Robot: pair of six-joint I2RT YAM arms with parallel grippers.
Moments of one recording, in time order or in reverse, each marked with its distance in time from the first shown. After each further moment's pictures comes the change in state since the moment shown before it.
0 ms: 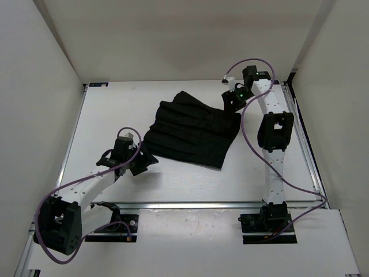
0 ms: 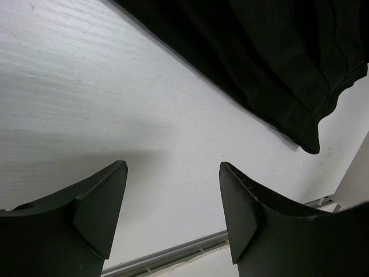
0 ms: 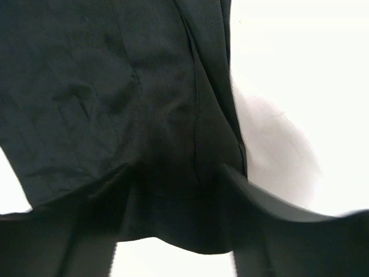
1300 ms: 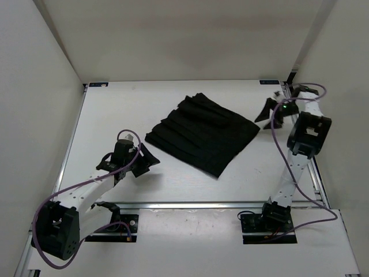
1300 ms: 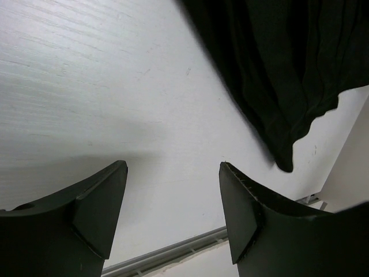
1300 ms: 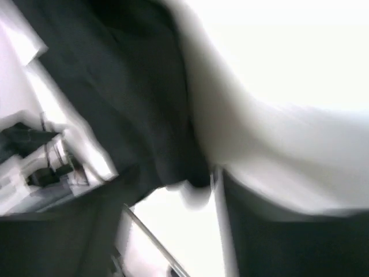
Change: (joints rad) left arm -0.022 -0.046 -0.051 0.048 0.002 -0.056; right arm -0.330 -0.124 -0.315 0.043 -0.269 0.362
